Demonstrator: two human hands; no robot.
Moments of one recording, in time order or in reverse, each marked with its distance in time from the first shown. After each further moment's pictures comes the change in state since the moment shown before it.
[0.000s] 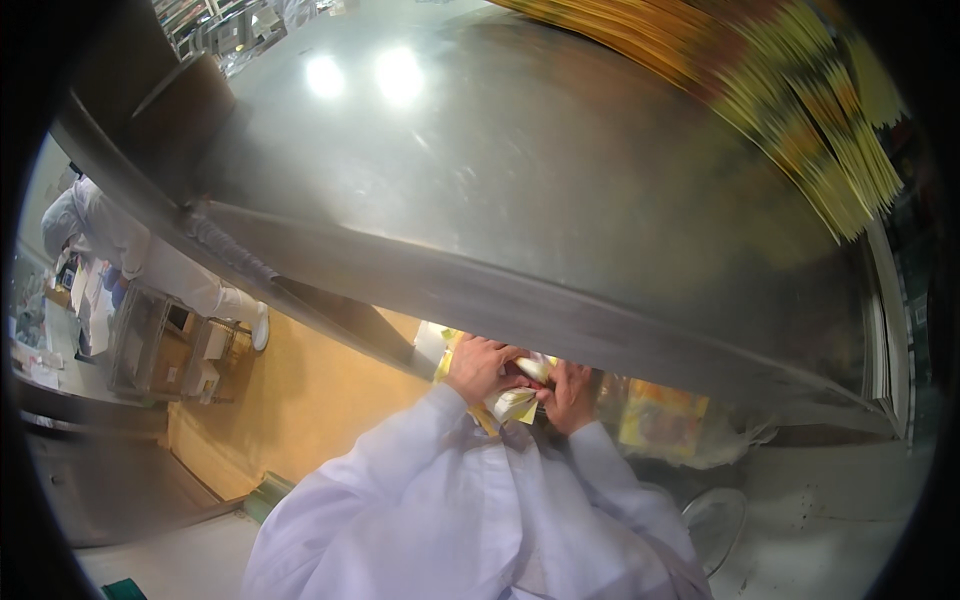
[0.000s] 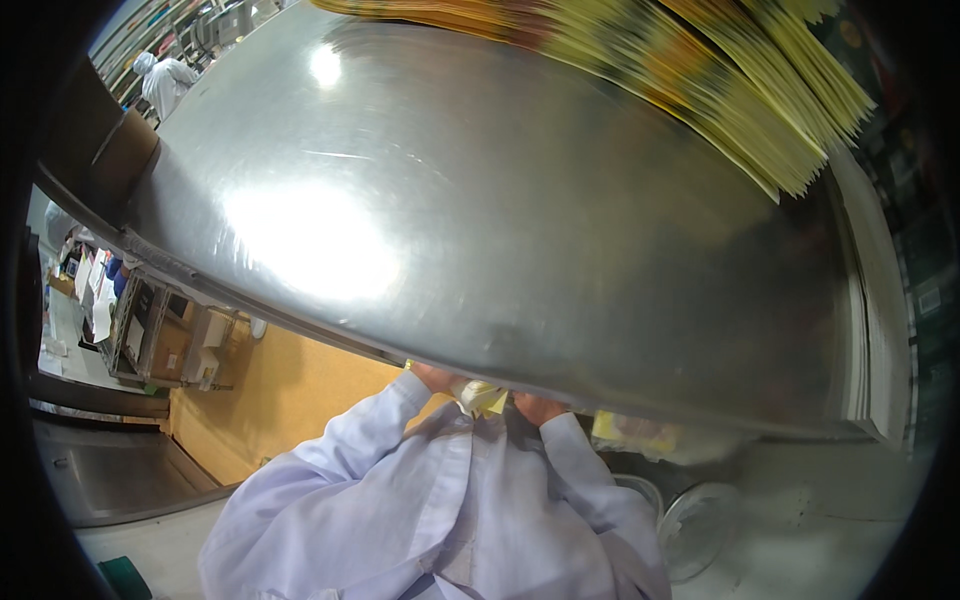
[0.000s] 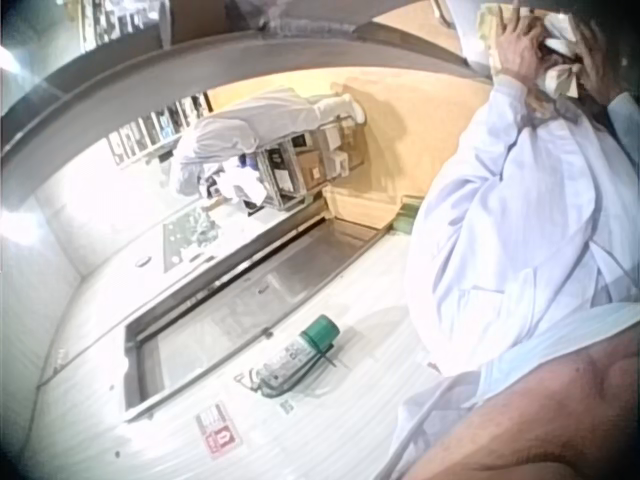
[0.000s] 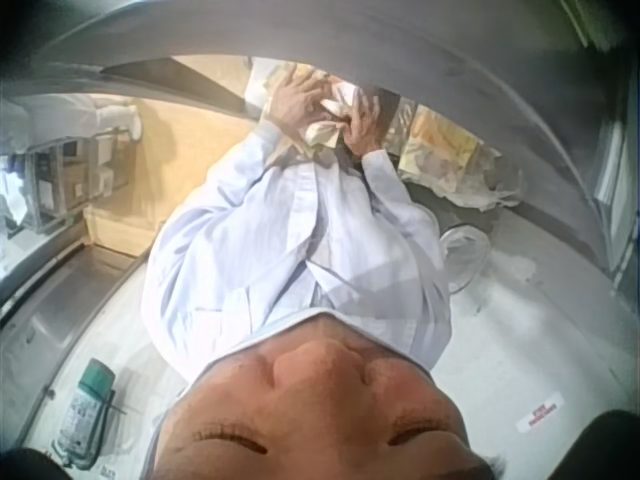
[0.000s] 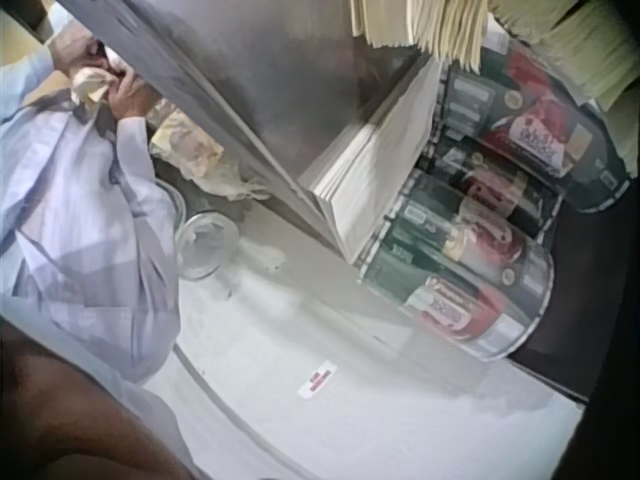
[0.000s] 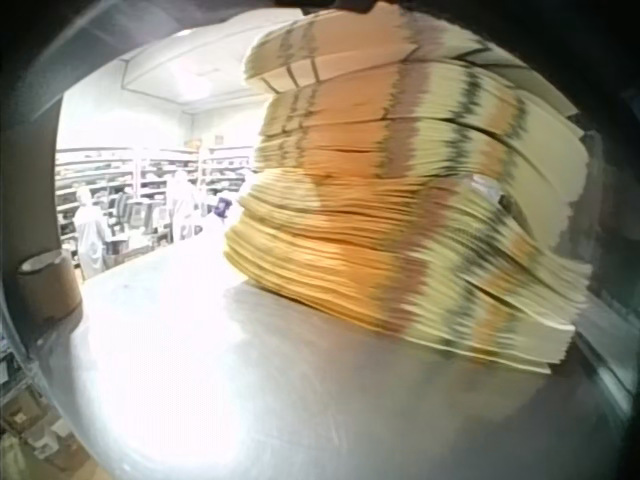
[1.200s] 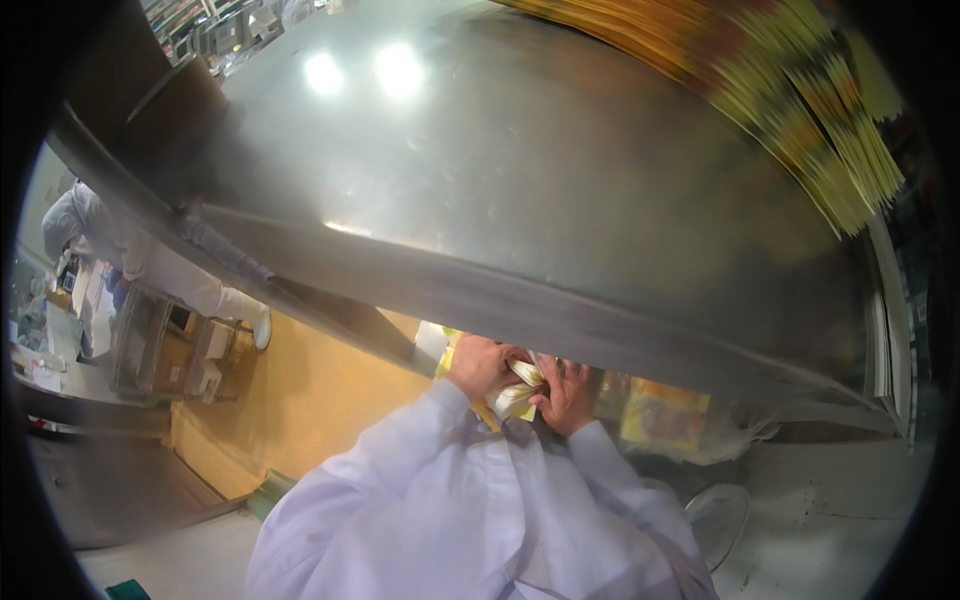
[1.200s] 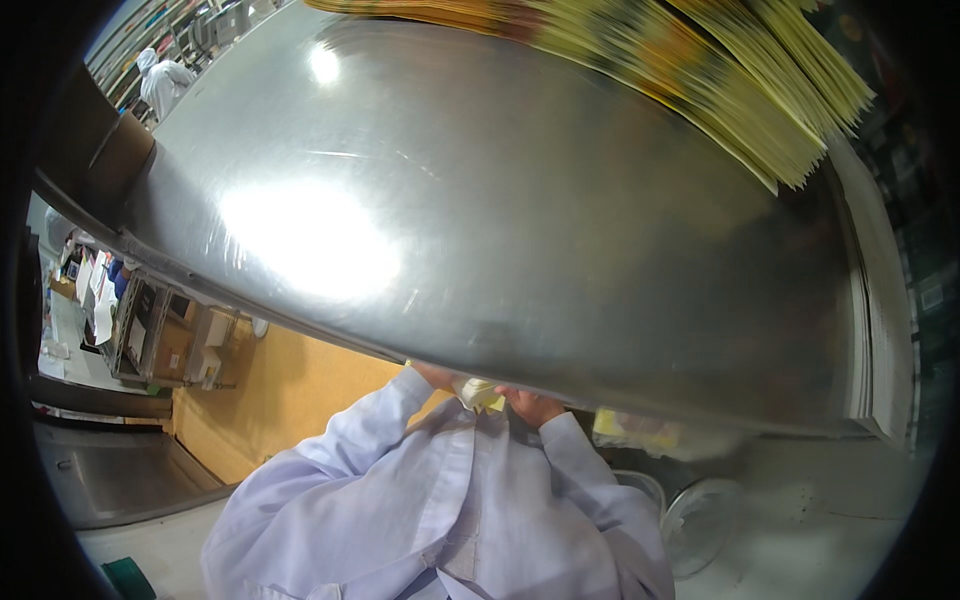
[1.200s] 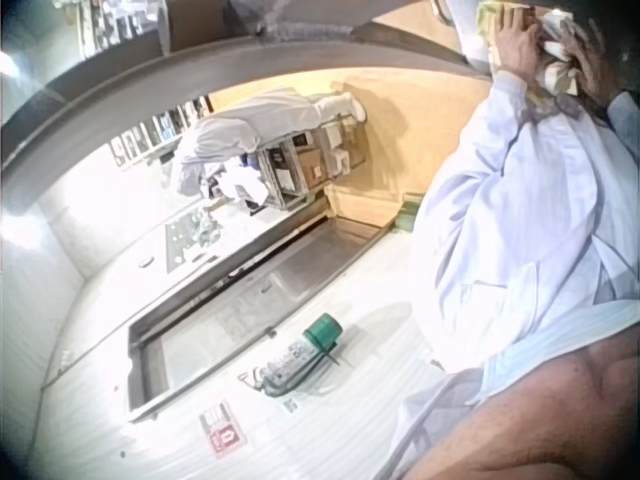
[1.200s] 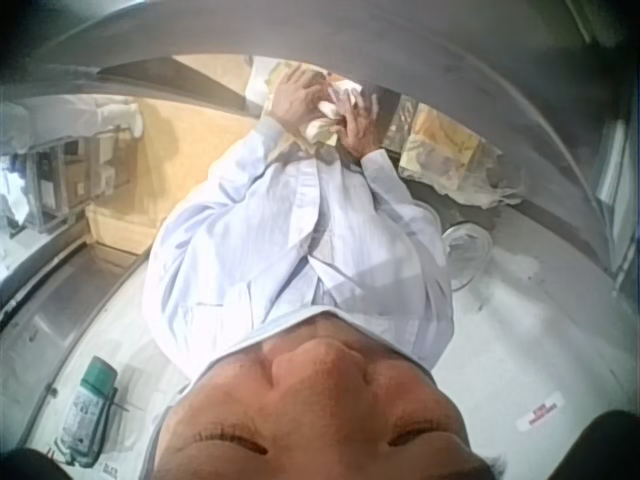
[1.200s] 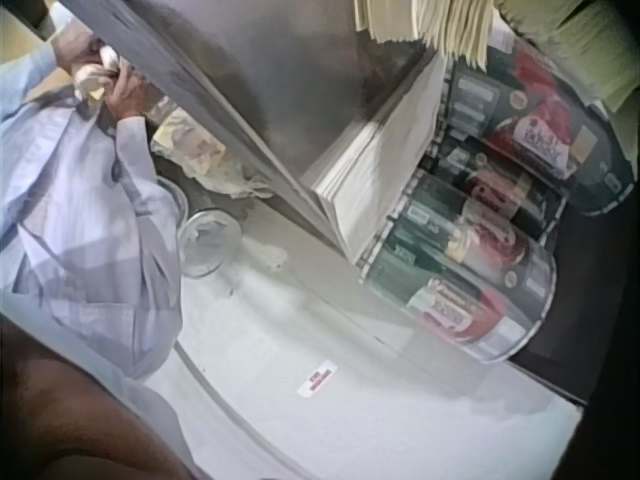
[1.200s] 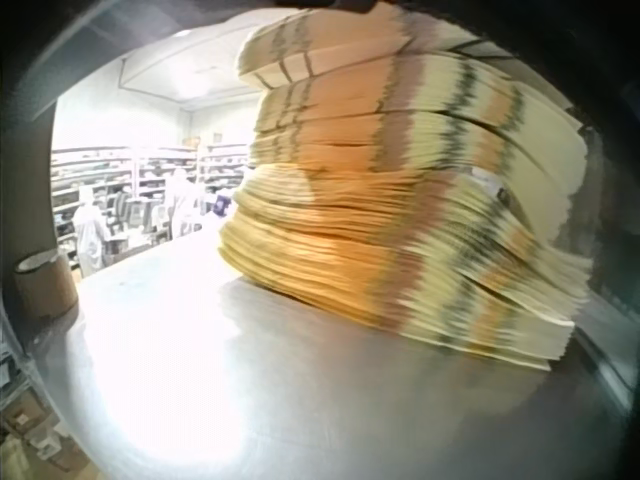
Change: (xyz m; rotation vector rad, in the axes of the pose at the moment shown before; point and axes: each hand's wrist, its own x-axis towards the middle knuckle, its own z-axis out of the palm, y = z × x) left_hand 0.004 -0.001 0.001 -0.320 0.025 -0.105; right_hand -0.001 -0.007 0.000 -0.052 -0.059 -0.021
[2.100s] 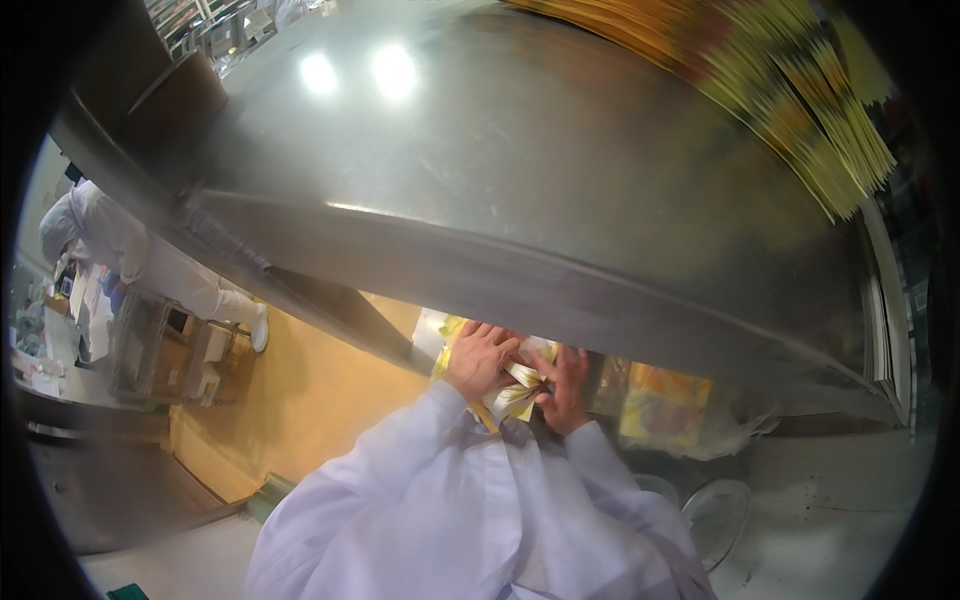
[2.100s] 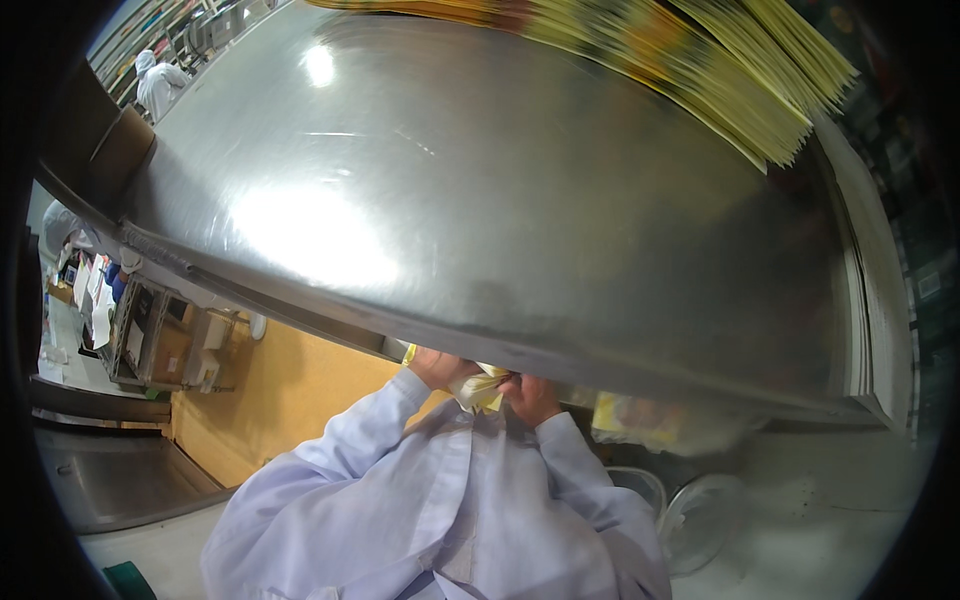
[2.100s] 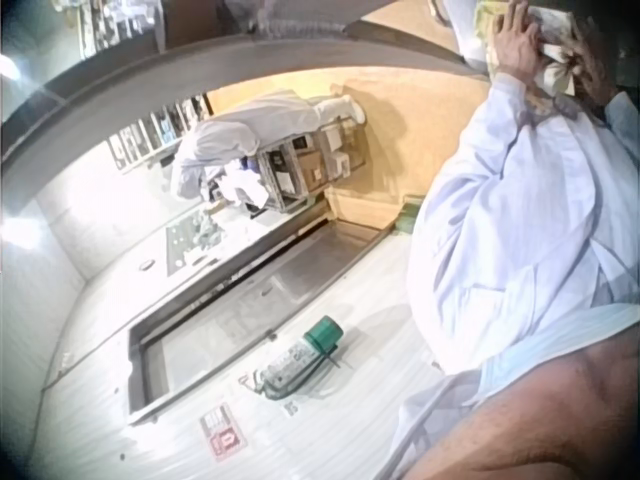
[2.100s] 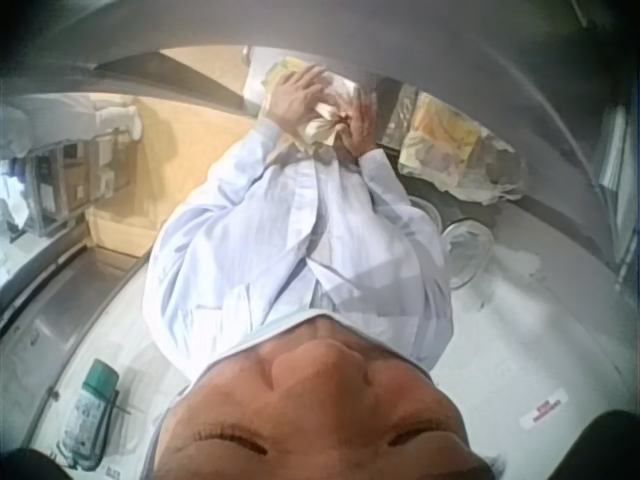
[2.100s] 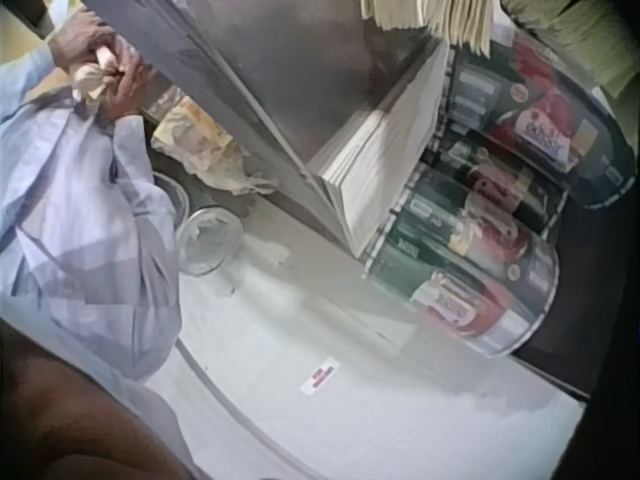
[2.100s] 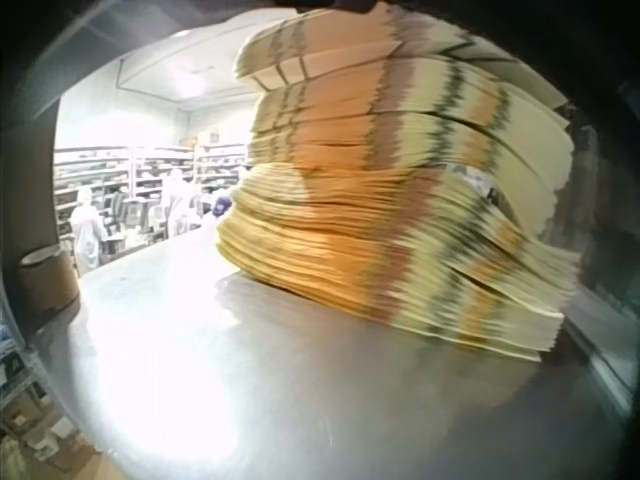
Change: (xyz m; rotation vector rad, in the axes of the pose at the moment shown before) left_hand -0.001 0.008 -0.003 0.287 -0.058 0.078; right_hand -0.002 -0.006 -0.003 0.157 0.038 0.022
